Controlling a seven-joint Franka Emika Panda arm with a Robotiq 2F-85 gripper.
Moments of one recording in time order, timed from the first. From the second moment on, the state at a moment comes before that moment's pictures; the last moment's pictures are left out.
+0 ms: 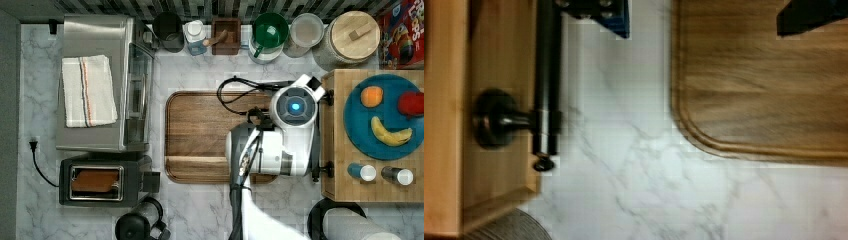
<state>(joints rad) -0.24 0.15 -0.01 -2.17 -0.21 0.81 -0.93</state>
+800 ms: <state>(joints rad) -0.37 0.14 -0.08 -2.20 -0.23 0.89 -1.07</state>
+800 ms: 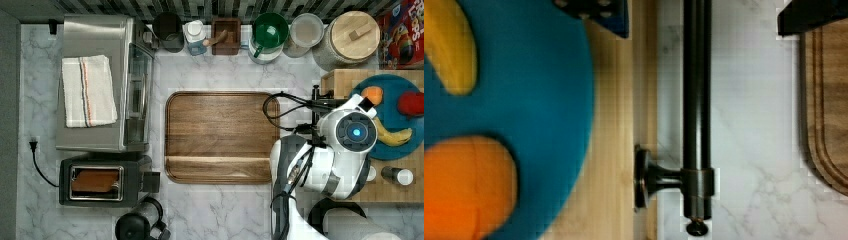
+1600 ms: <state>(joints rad) -0.37 0.14 -0.03 -2.26 -0.22 1.01 -1.07</state>
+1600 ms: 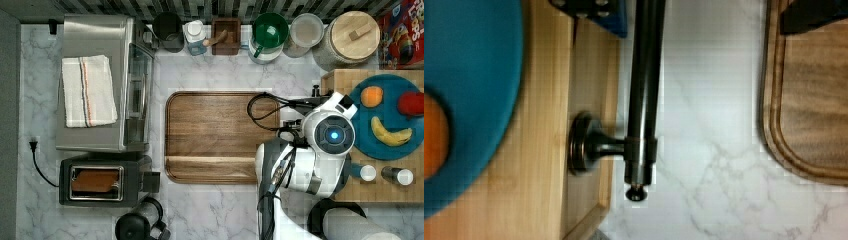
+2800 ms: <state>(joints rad) -0.37 0.22 -0.07 -2.33 -0.32 1.10 -0.93</state>
